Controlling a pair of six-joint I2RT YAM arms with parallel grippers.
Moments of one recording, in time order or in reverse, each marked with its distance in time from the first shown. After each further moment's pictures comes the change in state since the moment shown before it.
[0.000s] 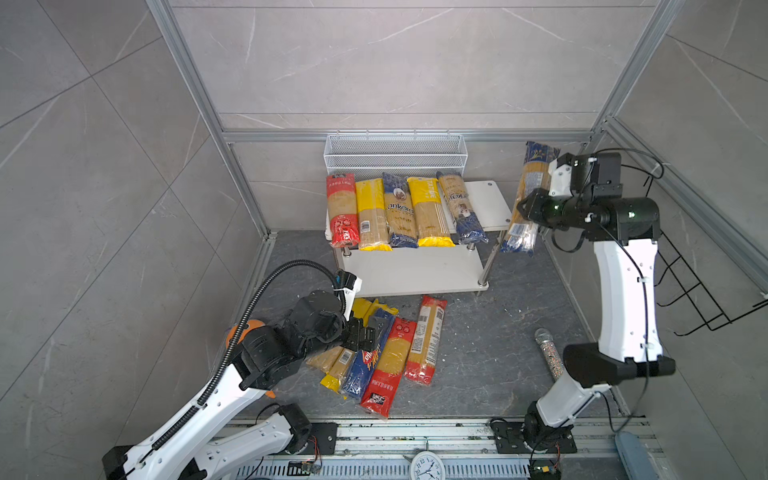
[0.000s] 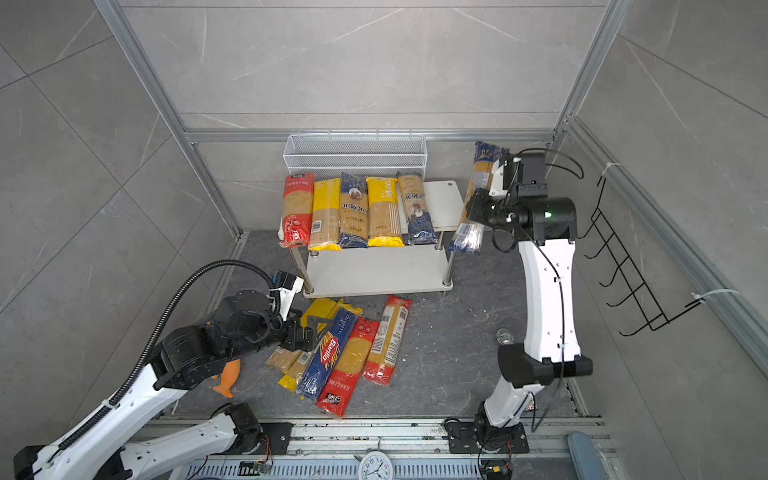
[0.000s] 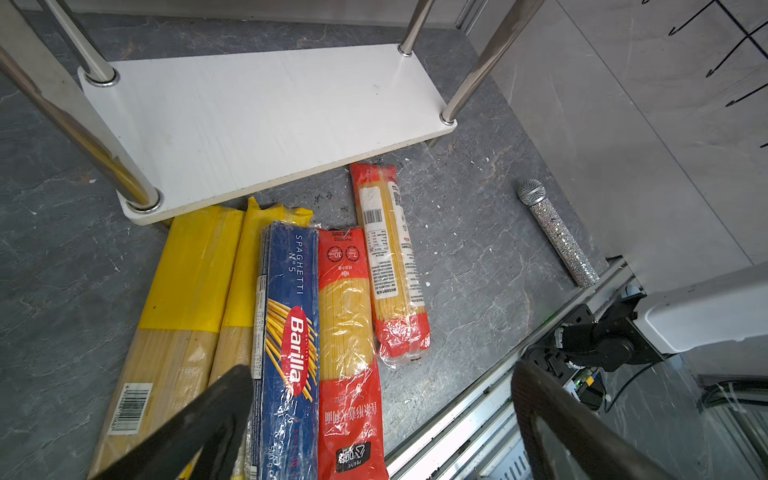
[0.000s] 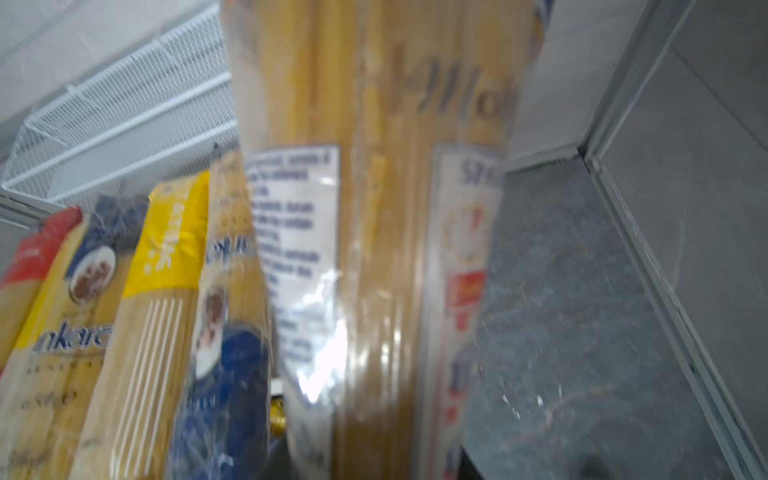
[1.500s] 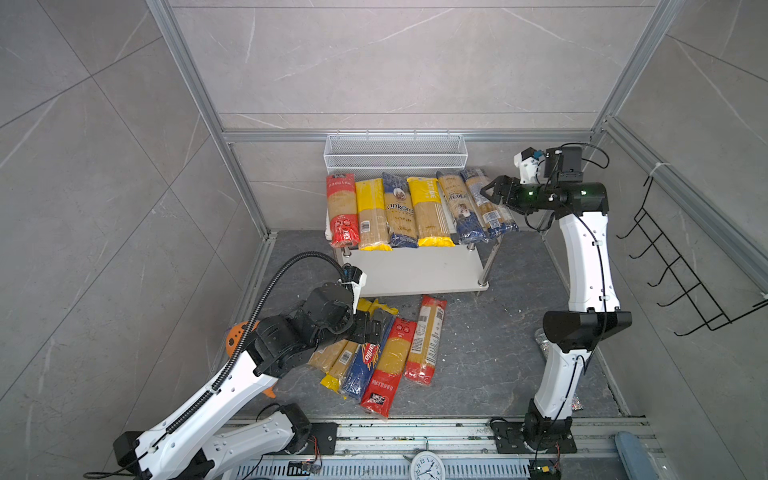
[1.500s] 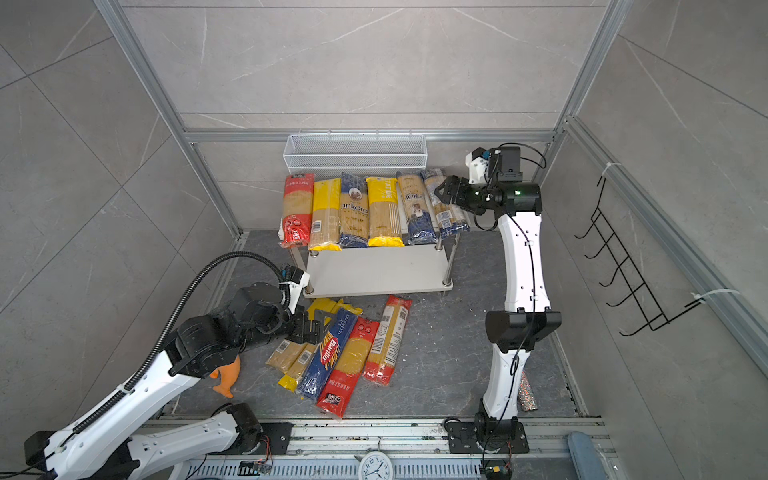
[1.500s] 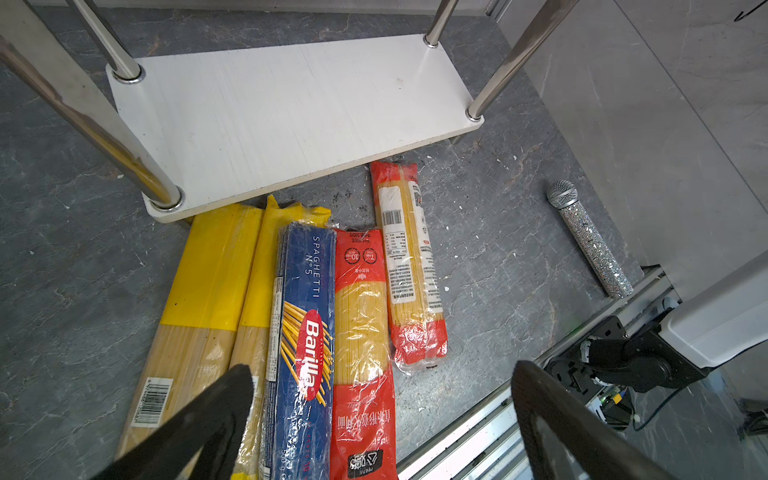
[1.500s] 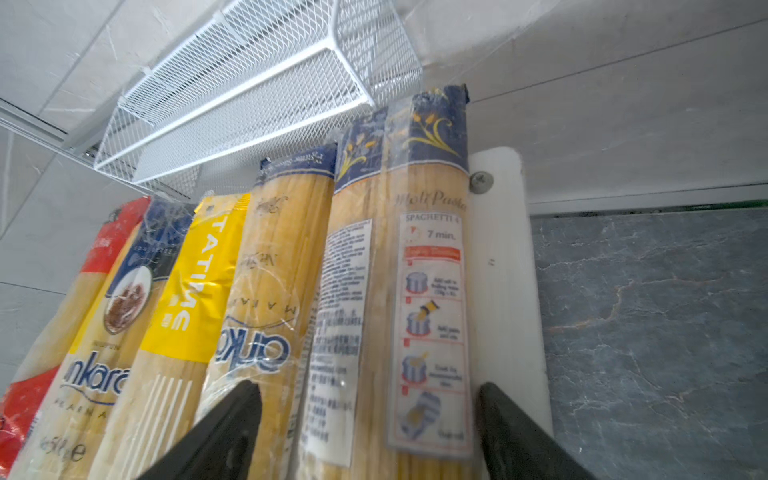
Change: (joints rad) left arm 0.000 0.079 0.049 -0.016 -0.052 -0.012; right arm -0.047 0.196 -0.004 0.188 -0.335 -0.040
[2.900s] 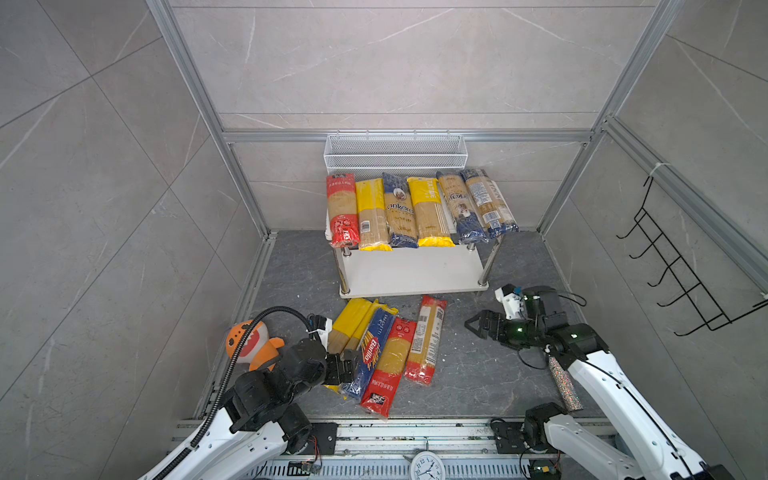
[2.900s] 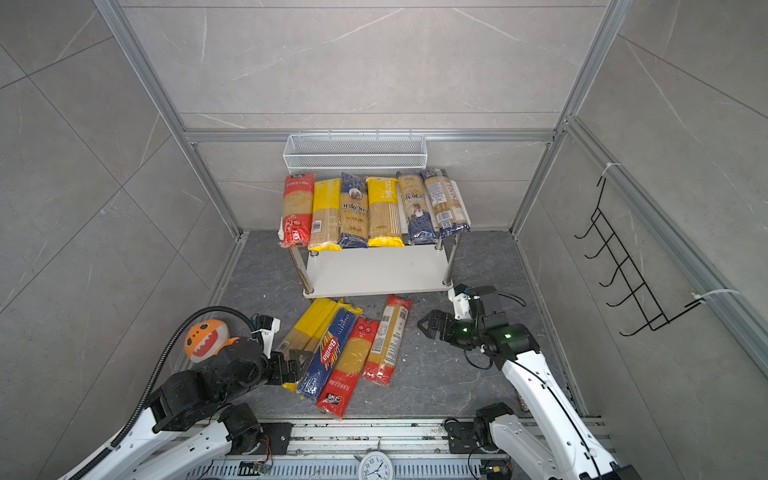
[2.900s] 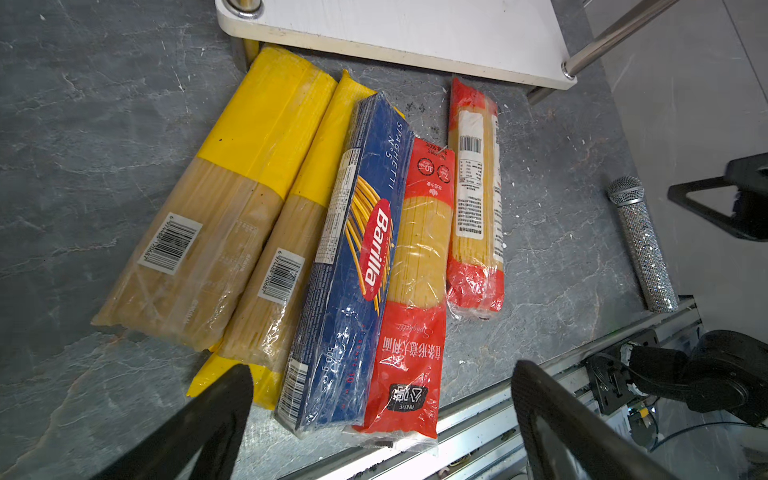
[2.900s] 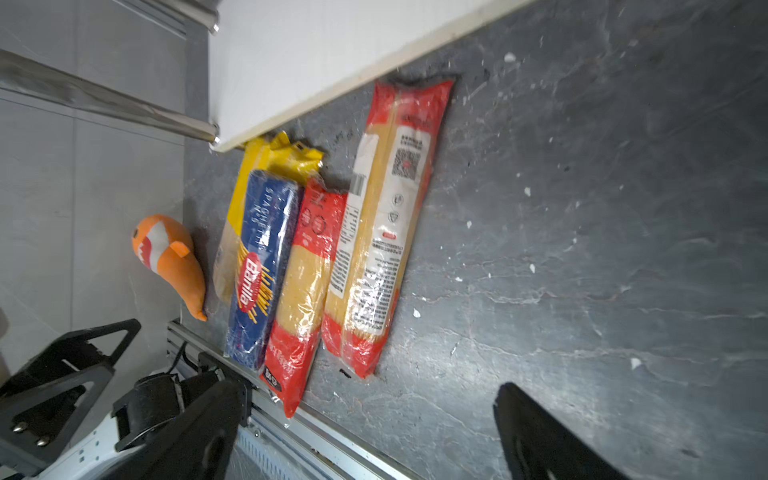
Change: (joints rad) left arm 0.000 -0.442 -0.520 0.000 -0.046 -0.265; right arm 0.275 -1.069 -1.787 0.391 0.027 0.256
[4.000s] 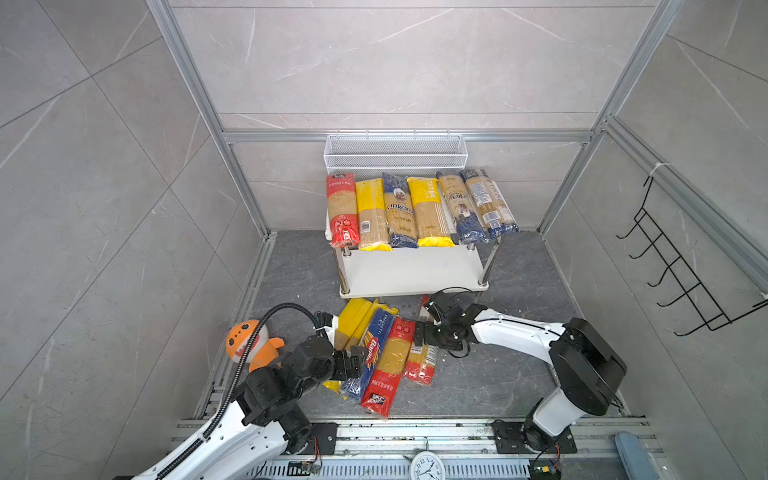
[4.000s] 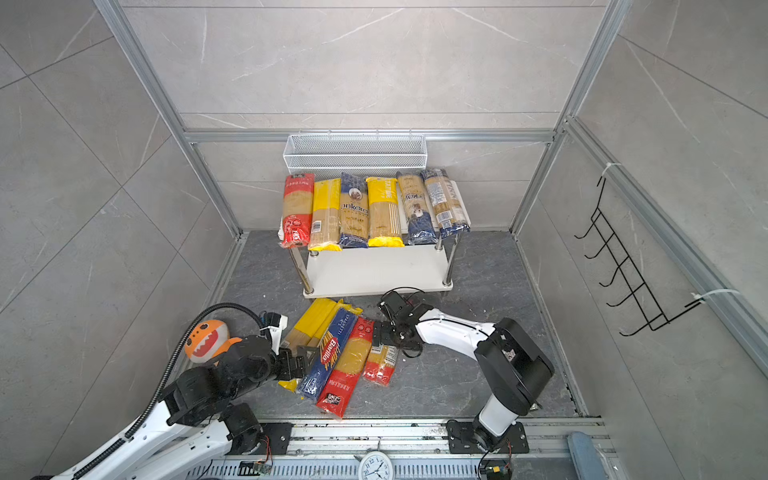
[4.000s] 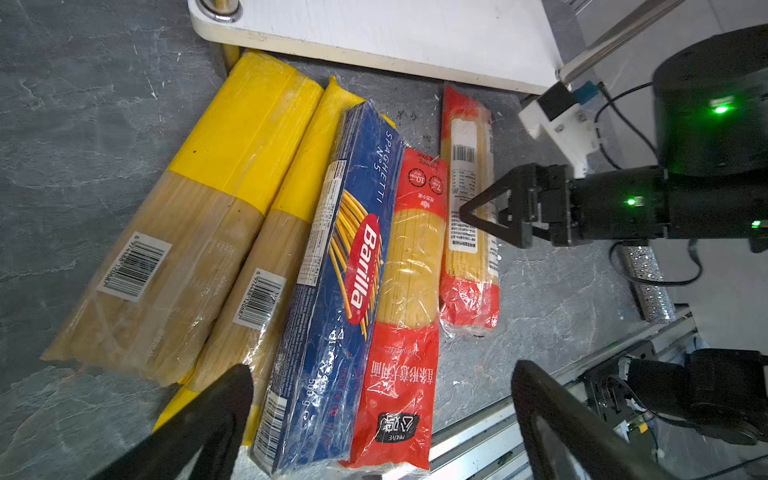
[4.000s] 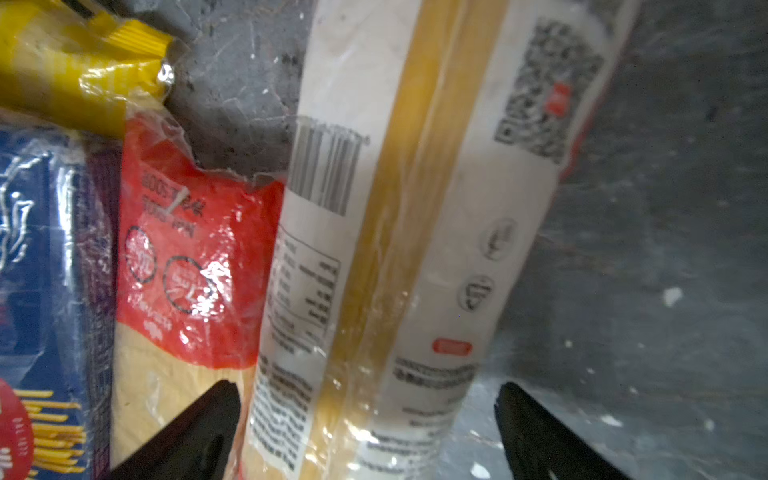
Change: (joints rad) left arm 0.000 0.020 -0.036 0.098 0.002 0.009; right arm 0.468 0.742 0.193 0.269 0.380 0.244
